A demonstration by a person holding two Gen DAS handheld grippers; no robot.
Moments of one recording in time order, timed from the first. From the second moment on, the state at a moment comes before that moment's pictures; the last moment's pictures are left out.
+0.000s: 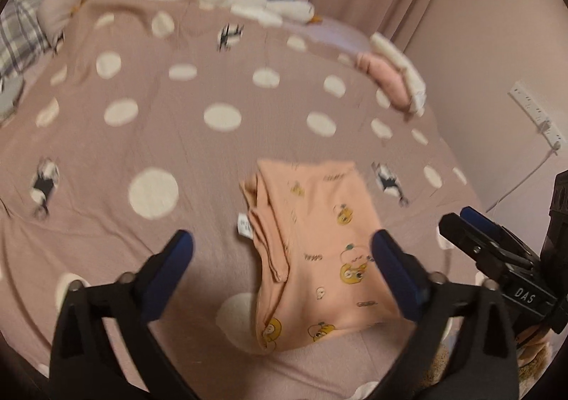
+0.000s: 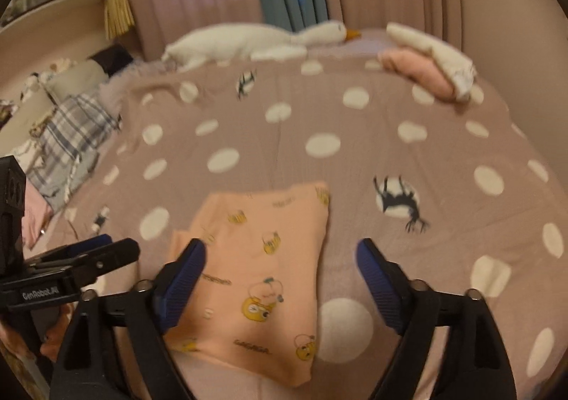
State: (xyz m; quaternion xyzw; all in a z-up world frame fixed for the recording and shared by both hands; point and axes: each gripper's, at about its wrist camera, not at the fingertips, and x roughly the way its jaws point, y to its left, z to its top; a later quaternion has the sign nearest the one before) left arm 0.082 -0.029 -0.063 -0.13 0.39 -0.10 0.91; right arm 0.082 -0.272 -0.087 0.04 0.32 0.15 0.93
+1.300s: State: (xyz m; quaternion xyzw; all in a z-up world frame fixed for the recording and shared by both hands) left arm 0.031 -0.038 -0.051 -0.10 0.38 -0.12 0.91; right arm 0.039 -0.268 -0.081 0.03 0.31 0.12 0.94
